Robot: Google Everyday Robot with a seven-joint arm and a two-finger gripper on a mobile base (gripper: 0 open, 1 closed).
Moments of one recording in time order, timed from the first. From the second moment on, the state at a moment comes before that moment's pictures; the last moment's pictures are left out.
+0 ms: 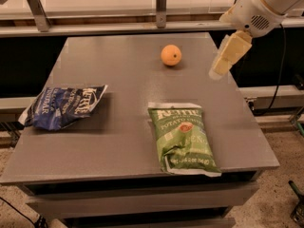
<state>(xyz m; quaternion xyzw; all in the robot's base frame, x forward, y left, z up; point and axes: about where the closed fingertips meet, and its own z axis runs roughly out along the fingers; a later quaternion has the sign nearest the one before) 0.583 -0.164 0.971 -0.60 0.76 0.03 0.27</state>
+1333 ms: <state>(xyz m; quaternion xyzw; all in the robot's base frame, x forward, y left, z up) 0.686 -0.168 0.958 -0.51 0.75 0.08 0.41</state>
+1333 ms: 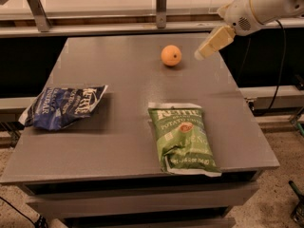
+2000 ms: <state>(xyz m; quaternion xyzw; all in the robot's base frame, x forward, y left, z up) 0.740 -0.156 0.911 -0.47 0.73 0.14 0.48</state>
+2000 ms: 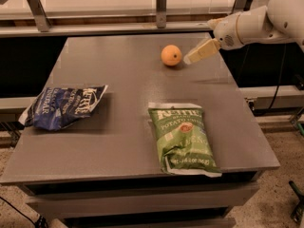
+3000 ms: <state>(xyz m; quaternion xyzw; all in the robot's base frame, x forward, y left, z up) 0.761 -0.123 0.864 -0.49 0.70 0.17 0.49</state>
